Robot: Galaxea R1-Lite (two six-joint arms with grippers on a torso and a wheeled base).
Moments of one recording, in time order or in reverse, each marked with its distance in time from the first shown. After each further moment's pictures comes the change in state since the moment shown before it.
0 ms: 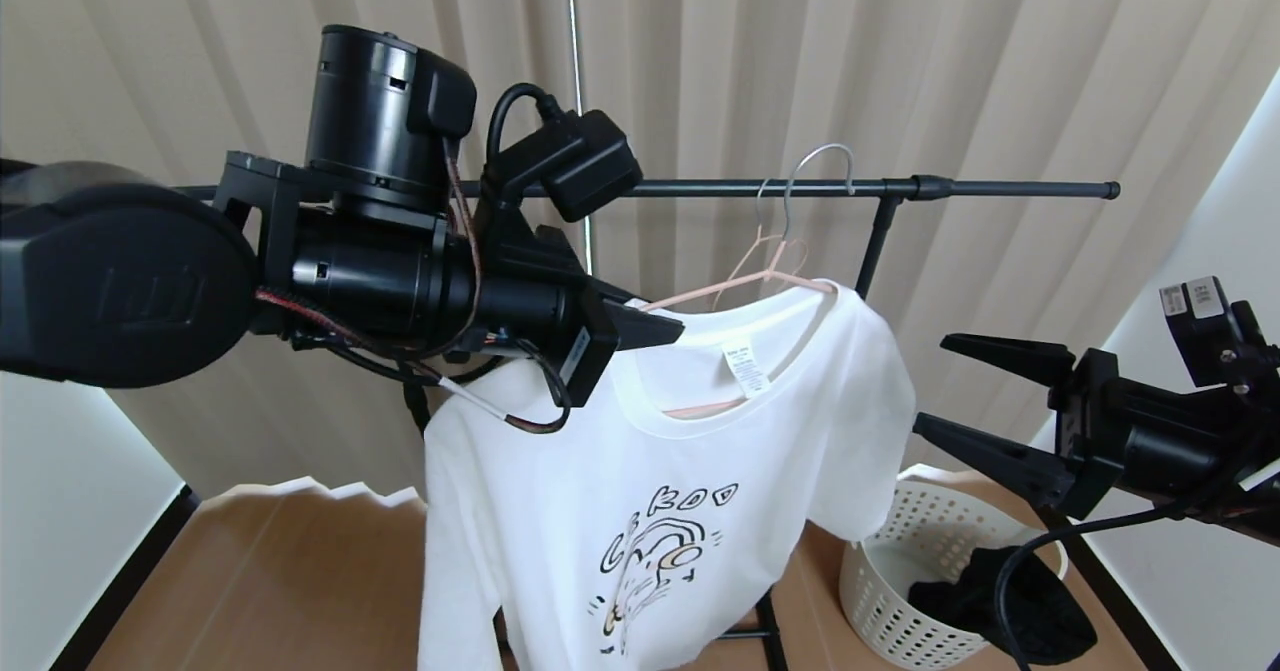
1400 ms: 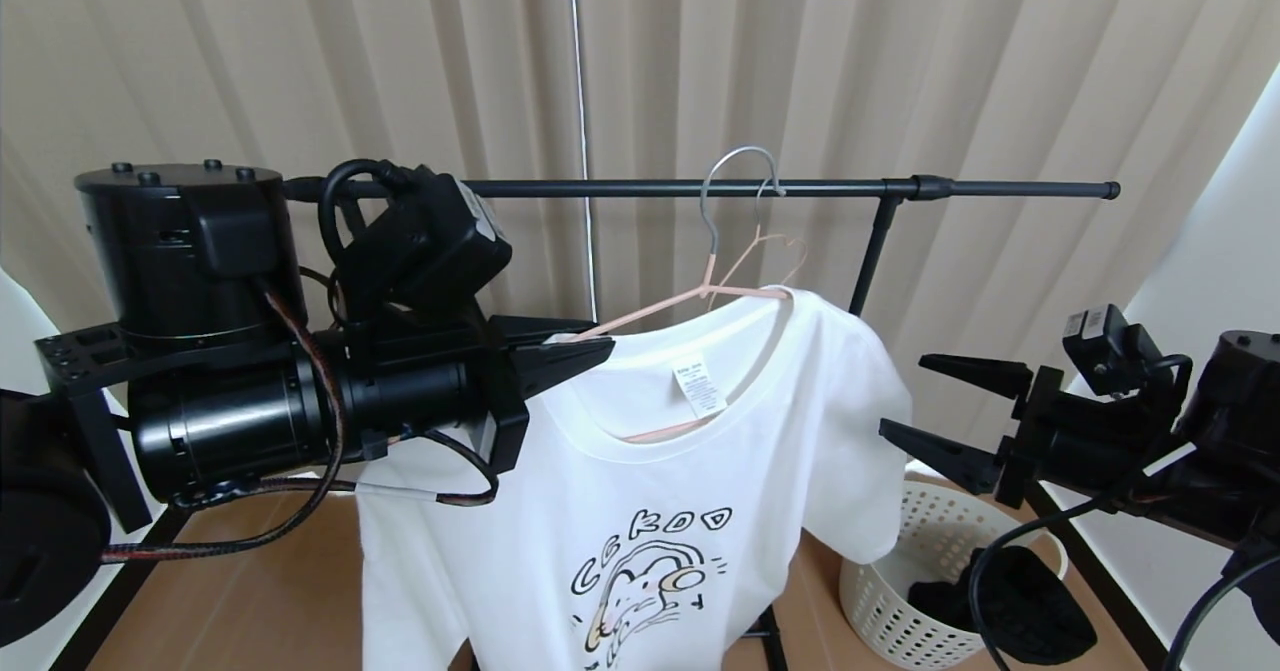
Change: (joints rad) left arm 0.043 -0.187 0.518 -0.590 0.055 0.003; right arm -0.014 0.165 -0.031 -0.006 -0.112 -0.097
